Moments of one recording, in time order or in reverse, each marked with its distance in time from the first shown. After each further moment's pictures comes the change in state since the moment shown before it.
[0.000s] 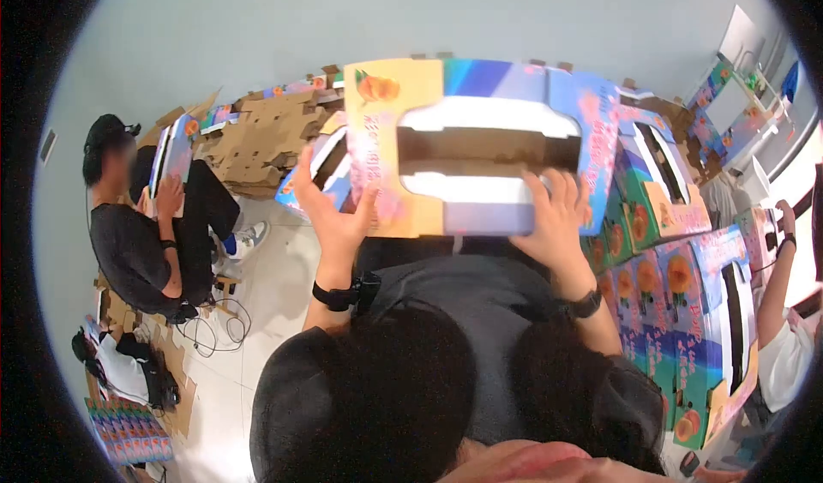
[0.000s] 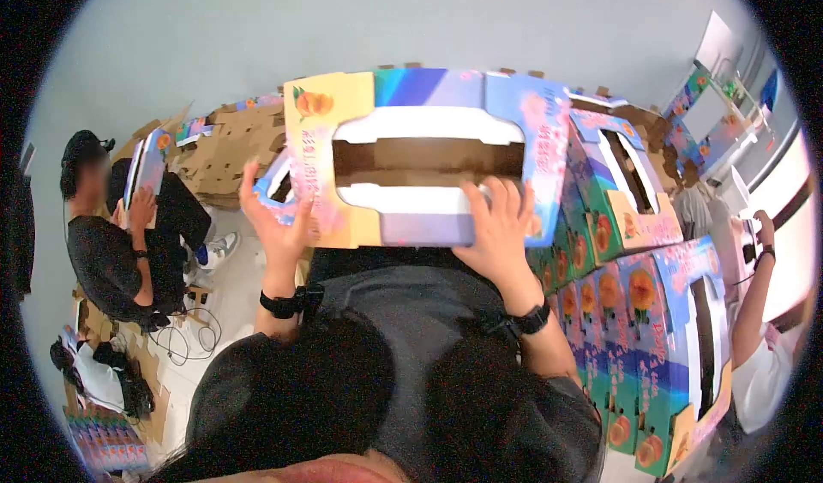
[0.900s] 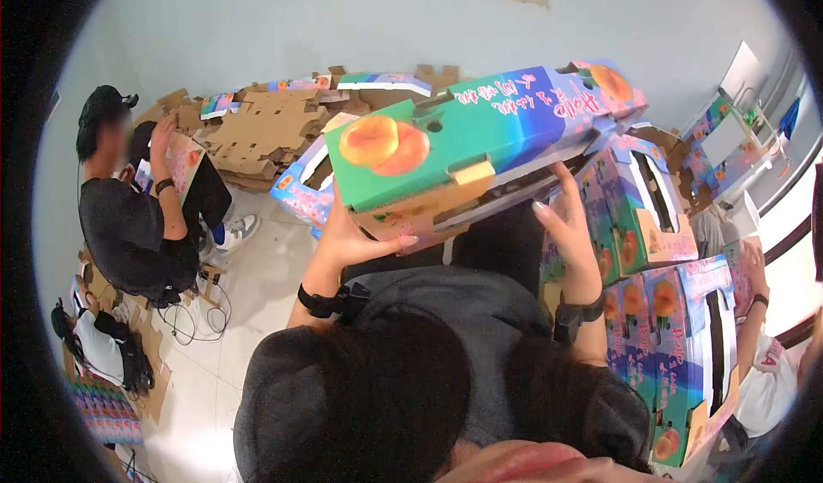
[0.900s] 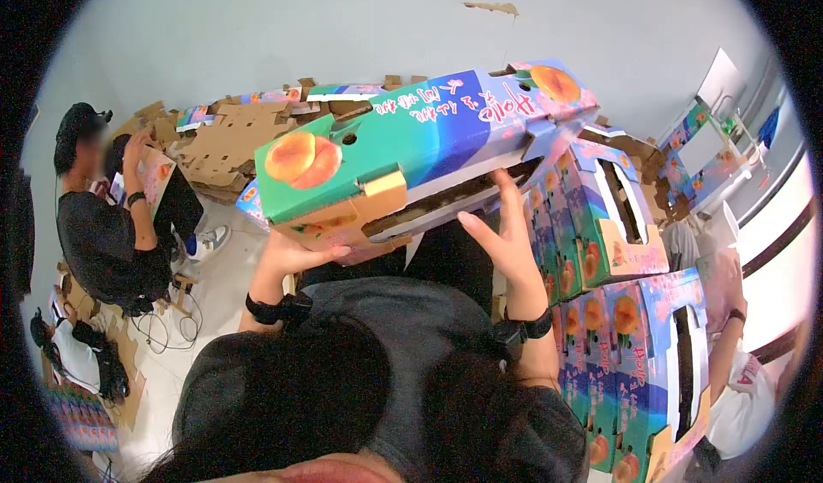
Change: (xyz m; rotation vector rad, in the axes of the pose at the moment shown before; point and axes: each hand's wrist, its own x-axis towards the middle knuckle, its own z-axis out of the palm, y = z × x) left_hand -0.006 0.008 -0.013 -0.484 -0.622 -0.294; right_hand 0.024 0.030 -0.001 1.035 -0.025 0.312
